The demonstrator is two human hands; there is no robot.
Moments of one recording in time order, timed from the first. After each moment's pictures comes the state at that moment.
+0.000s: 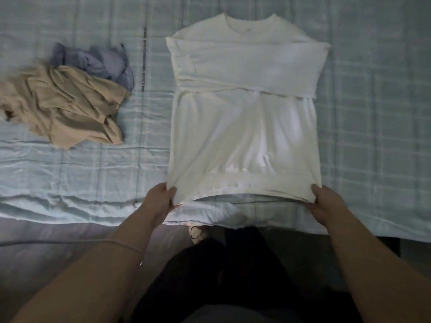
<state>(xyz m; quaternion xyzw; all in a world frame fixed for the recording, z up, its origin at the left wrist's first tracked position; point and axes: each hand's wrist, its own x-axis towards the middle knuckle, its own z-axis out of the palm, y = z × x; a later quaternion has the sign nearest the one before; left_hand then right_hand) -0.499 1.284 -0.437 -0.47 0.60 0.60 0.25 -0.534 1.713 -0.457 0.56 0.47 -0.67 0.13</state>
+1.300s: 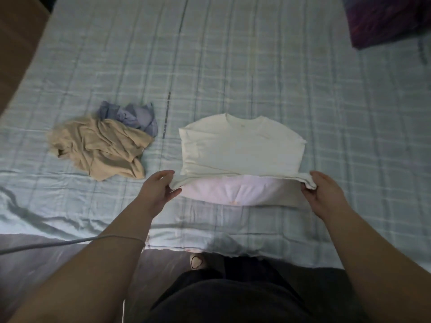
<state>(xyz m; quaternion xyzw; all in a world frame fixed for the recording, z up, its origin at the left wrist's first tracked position) -0.597 1.270 -0.297 -0.44 0.54 0.71 0.14 -0.642 1.691 -0.293 0.45 0.51 -0.73 0.09</state>
